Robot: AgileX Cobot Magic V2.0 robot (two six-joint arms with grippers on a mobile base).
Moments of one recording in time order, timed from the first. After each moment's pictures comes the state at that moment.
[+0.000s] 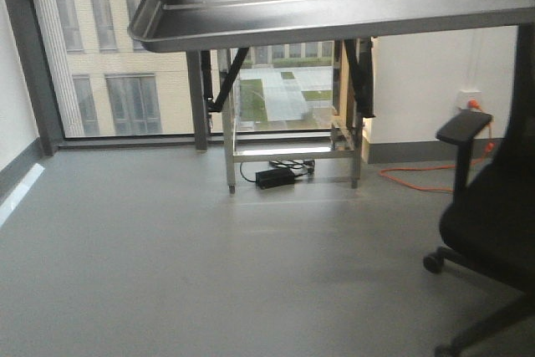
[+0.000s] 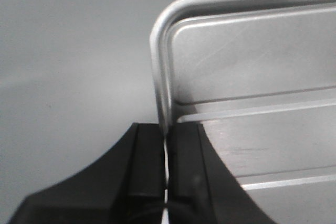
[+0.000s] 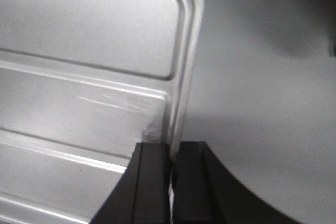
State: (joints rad) left arm -0.85 1.55 -1.56 0.19 1.20 -0.63; right arm 0.45 1.22 -1.25 -0.08 1.17 0.42
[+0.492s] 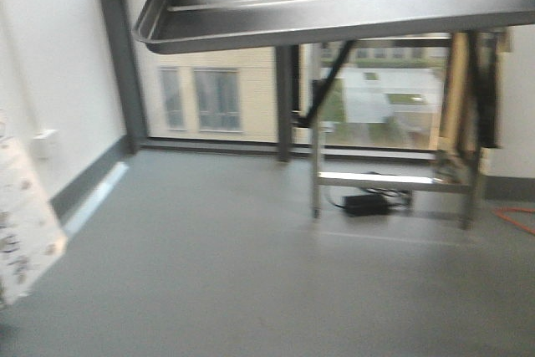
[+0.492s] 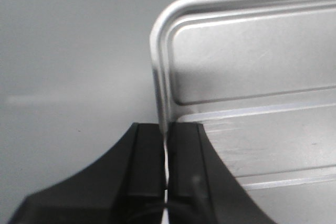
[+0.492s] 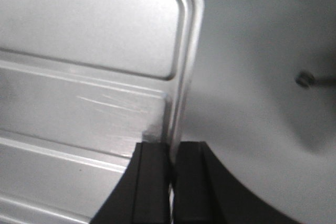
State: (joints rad) left arm -0.85 1.55 -1.56 0.19 1.19 -0.63; right arm 0.45 1.22 -1.25 -0.09 1.18 0.42
